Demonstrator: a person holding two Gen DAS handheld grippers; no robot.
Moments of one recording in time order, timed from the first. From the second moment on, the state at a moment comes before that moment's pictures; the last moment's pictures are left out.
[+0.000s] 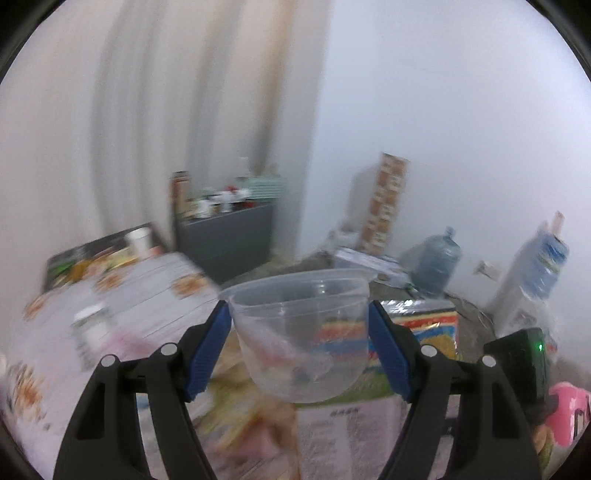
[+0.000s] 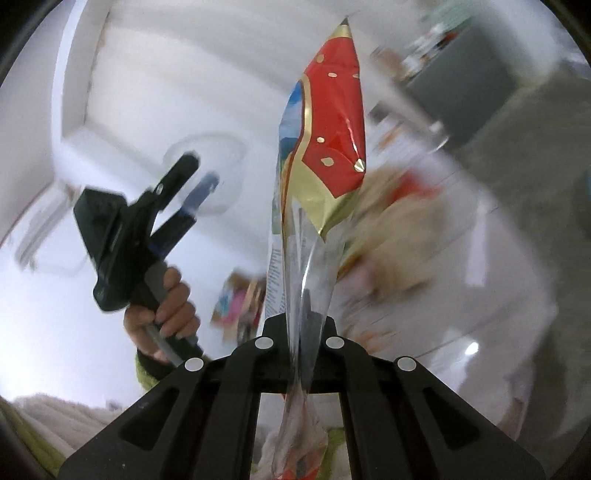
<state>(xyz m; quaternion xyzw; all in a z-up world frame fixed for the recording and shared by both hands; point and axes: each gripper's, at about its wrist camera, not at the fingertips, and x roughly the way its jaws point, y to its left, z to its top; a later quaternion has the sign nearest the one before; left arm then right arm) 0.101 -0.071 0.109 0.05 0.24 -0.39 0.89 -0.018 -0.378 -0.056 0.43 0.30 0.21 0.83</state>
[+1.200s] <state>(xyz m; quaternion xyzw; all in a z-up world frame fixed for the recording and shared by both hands) 0.220 -0.587 -0.228 0.18 0.56 -0.43 0.68 0.013 -0.696 -0.339 0.68 0.24 -0.22 0.65</state>
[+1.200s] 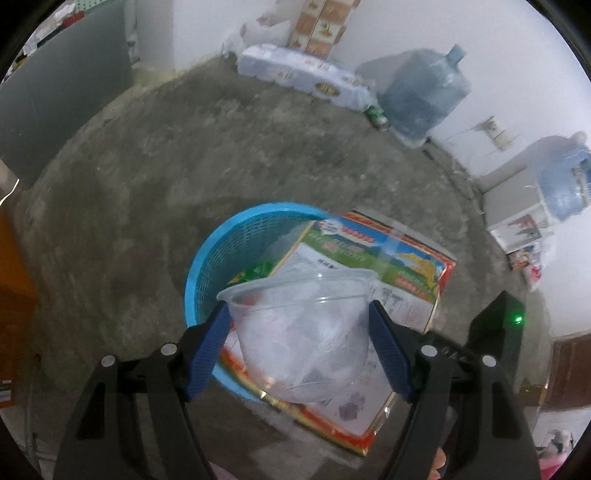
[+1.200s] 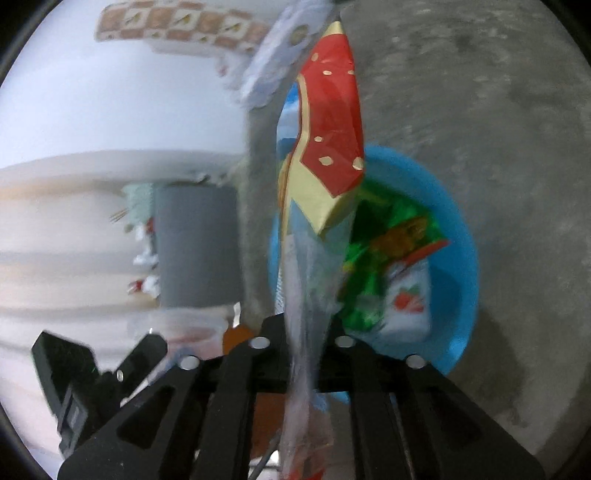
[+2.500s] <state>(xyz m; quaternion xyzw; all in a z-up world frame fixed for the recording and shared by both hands) 0.231 -0.451 -0.049 0.17 0.54 -0.44 0.70 -0.021 -0.684 -0.315 0.49 0.37 -0.34 0.71</state>
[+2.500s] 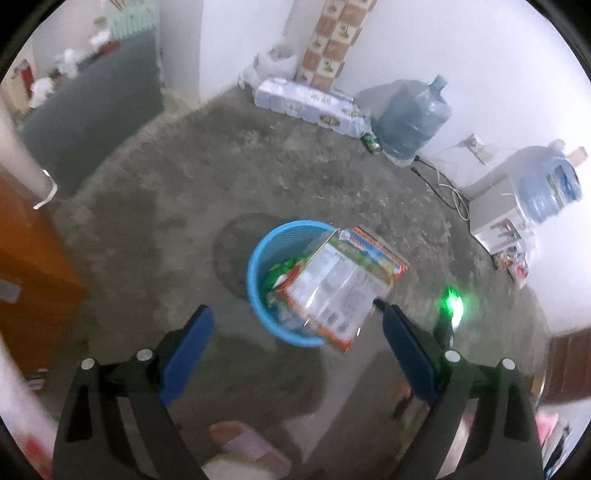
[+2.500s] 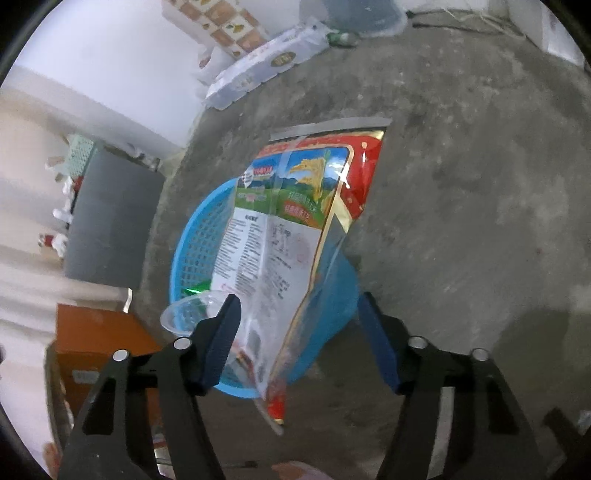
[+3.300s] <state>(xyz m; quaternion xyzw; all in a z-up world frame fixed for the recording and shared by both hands) 0.210 -0.119 -0.003 0.03 0.50 -0.32 0.80 0.096 -0.703 -0.402 0.42 0.53 -0.28 0.68</state>
